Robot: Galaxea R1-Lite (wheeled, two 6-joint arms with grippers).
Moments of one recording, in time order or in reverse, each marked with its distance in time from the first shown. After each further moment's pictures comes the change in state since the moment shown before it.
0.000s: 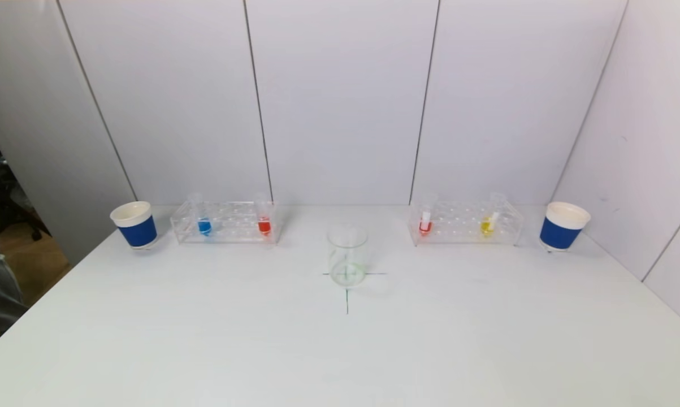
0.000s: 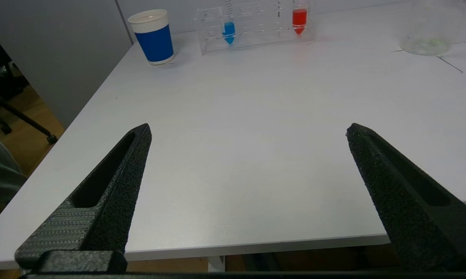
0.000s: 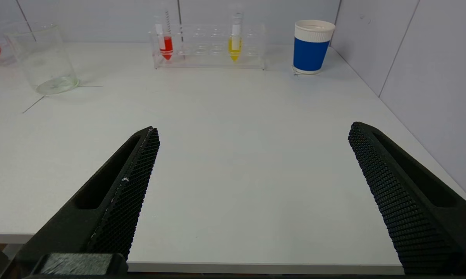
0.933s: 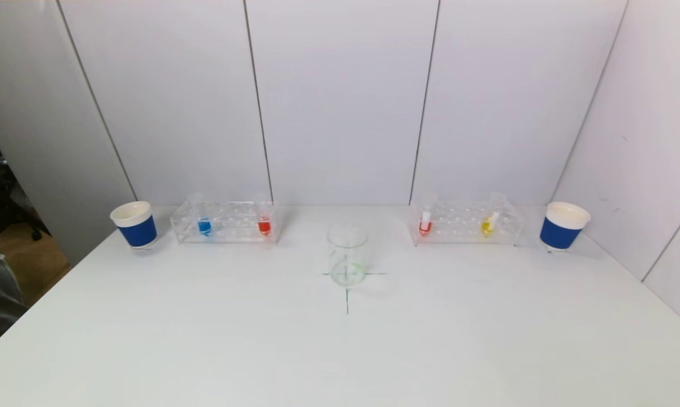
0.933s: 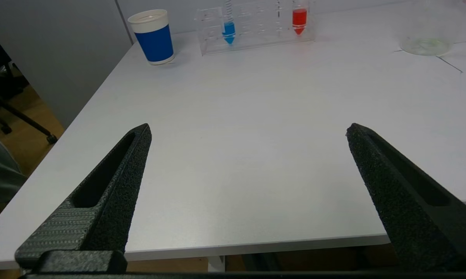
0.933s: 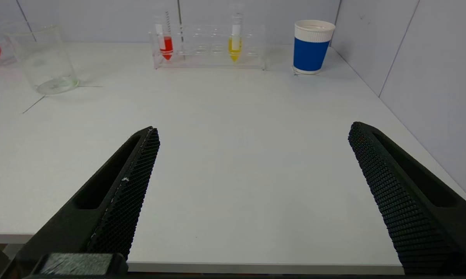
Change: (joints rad) left arm 0.000 0.000 0.000 0.000 0.000 0.000; right arm 0.000 0.000 0.000 0.000 0.000 0.000
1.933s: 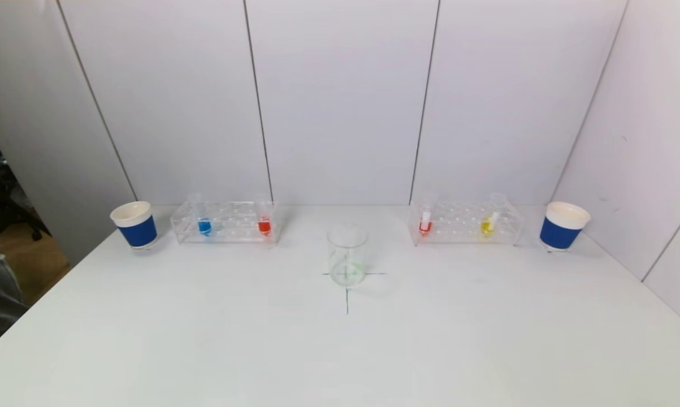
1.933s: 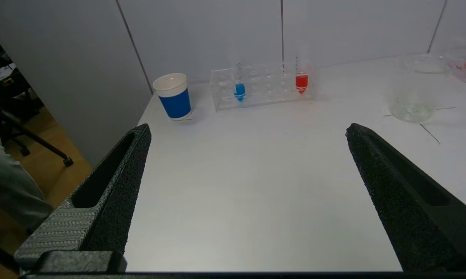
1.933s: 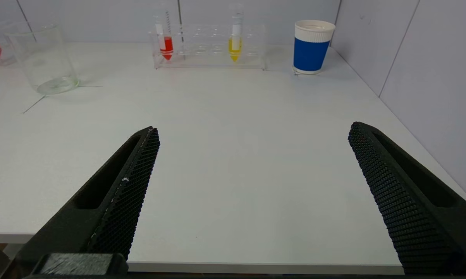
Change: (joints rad) left arm -0.001 0.363 -0.402 0.005 0.011 0.016; right arm 0.000 0.000 0.000 0.000 0.000 0.000
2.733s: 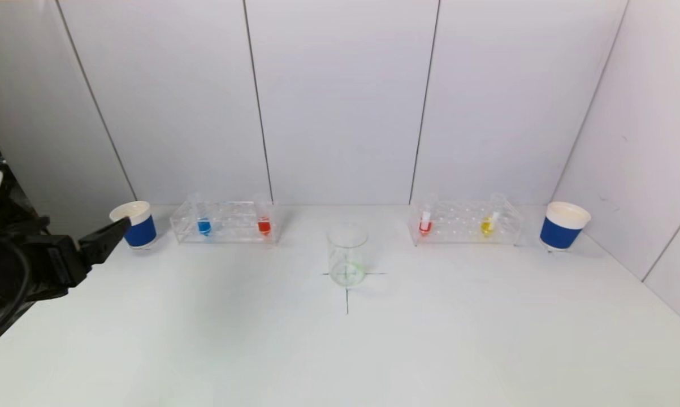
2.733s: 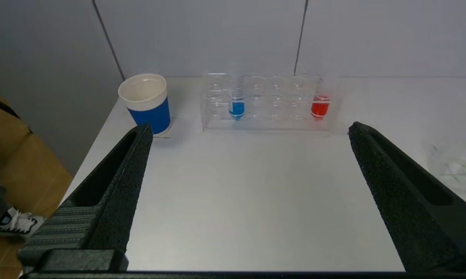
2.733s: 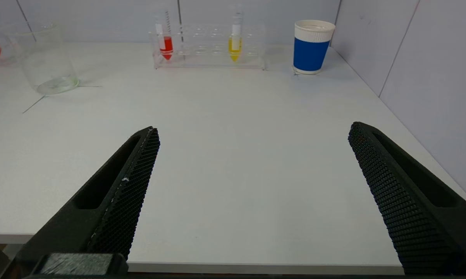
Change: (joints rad) left arm 0.011 0.821 0.004 -0.730 0.013 -0.122; right arm 0.000 0.000 0.000 0.000 0.000 0.000
